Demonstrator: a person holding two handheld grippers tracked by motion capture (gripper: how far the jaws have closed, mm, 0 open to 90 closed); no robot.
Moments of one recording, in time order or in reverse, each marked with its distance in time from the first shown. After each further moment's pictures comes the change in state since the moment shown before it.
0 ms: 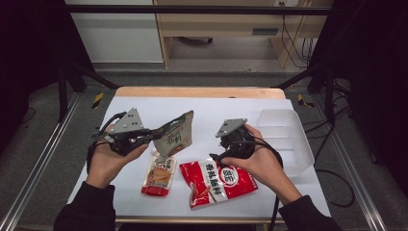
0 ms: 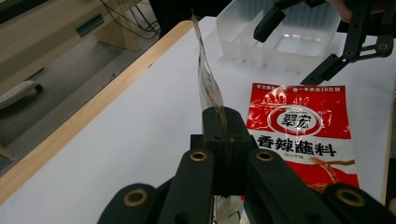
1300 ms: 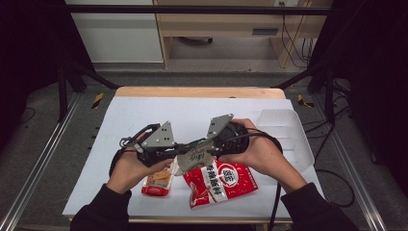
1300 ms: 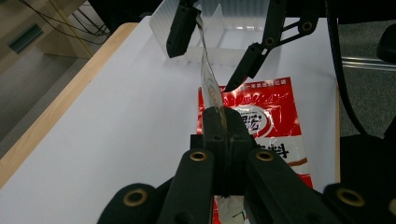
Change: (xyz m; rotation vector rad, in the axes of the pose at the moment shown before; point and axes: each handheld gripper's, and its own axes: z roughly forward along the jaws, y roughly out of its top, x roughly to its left) left arm -0.043 0.021 0.038 0.038 -0.161 0.130; right arm 0.007 0.036 -0.018 0.058 0.061 -0.285
